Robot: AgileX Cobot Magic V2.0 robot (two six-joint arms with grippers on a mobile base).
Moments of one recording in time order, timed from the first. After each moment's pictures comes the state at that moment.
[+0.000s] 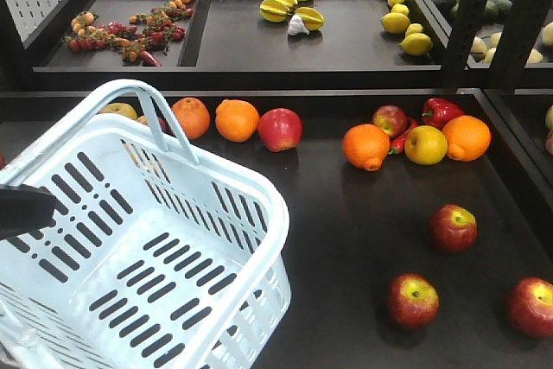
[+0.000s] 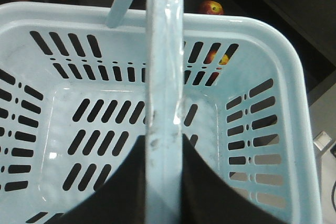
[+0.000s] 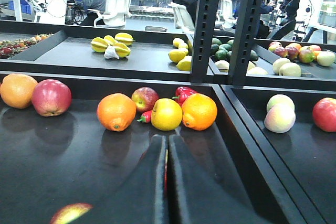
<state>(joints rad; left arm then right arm) -0.34 0.87 -1.13 -0.42 1.12 0.16 -0.04 -0.01 0.03 -0.07 0.12 -0.01</state>
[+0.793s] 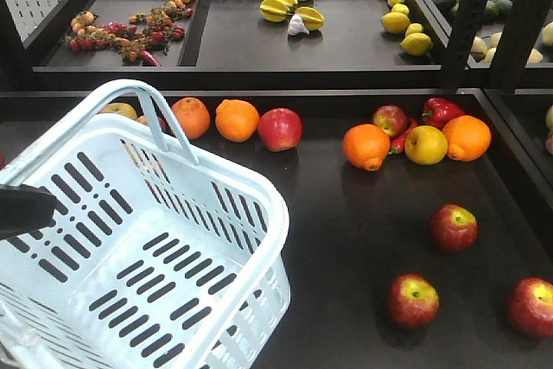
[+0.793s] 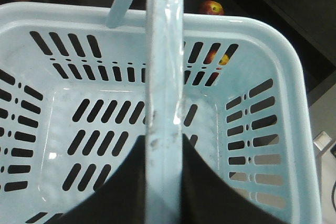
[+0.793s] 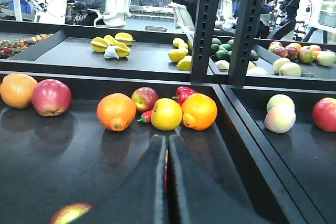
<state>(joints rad) -0.34 0.87 -1.13 -0.42 1.12 0.16 -0.04 -0.01 0.03 -0.07 0.12 -0.01</state>
